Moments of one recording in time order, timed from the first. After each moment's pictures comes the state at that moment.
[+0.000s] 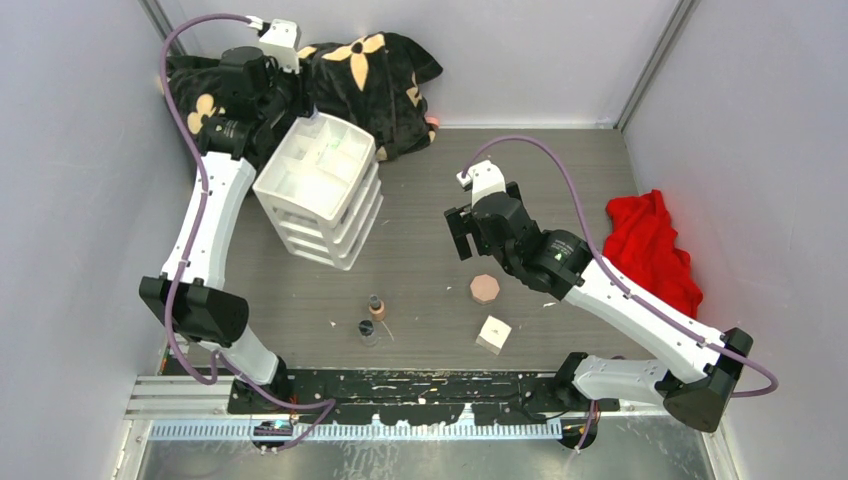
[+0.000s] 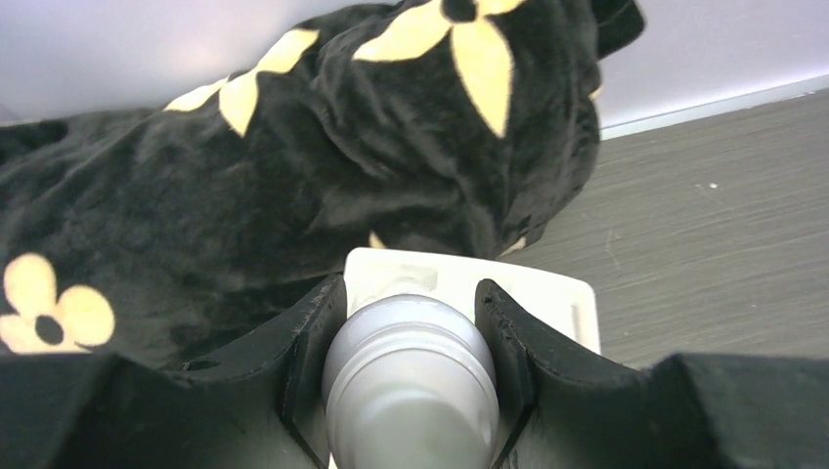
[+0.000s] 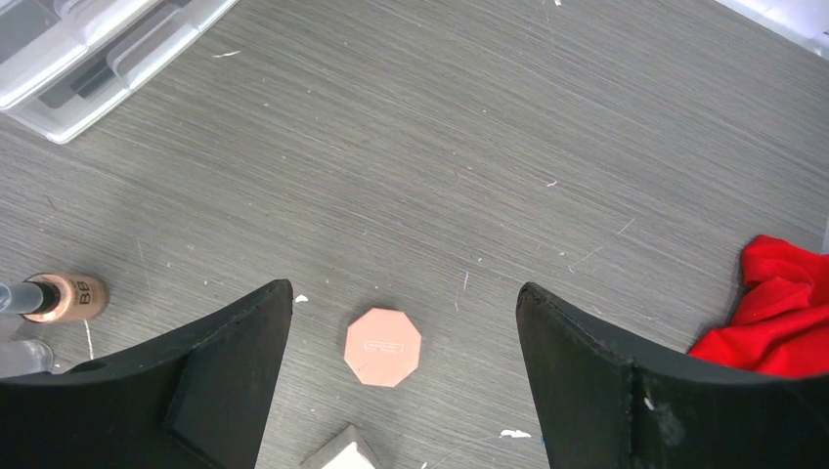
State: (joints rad) left arm -0.18 1.64 1.93 -0.52 0.03 0.10; right arm 0.87 1.14 1.19 -0.65 0.52 0.14
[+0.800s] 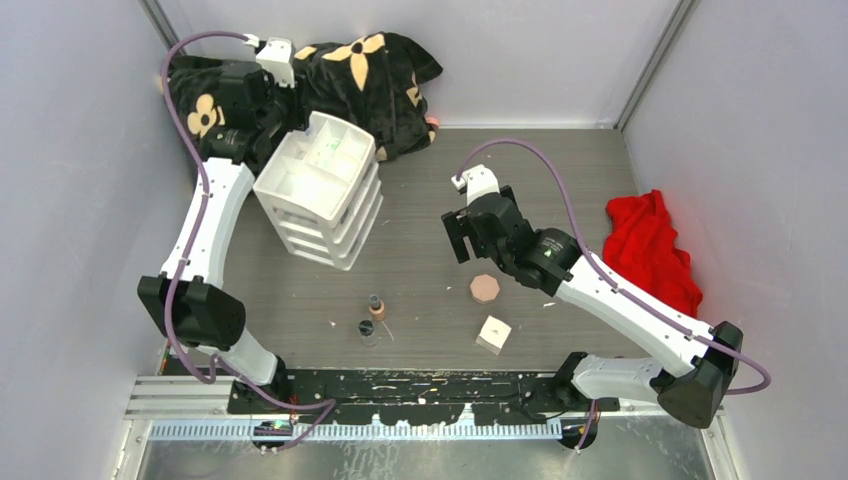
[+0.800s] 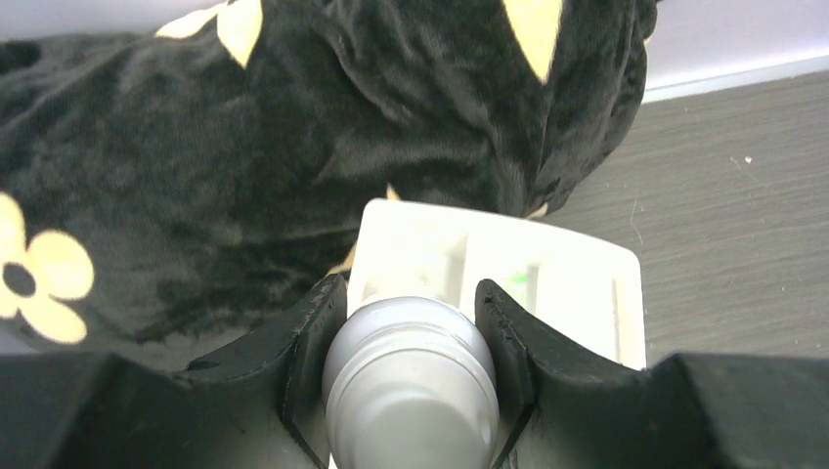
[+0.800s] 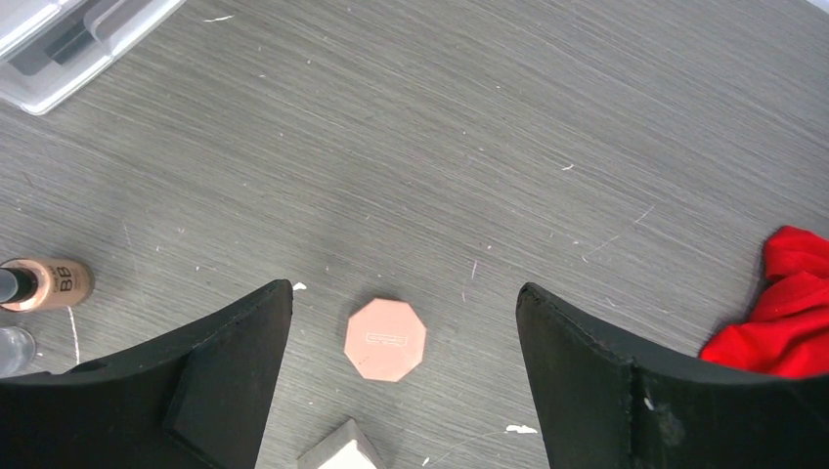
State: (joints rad) left arm -0.13 1.63 1.80 -0.46 0.03 0.08; right arm 0.84 1.17 1.16 -0.64 0.48 0.14
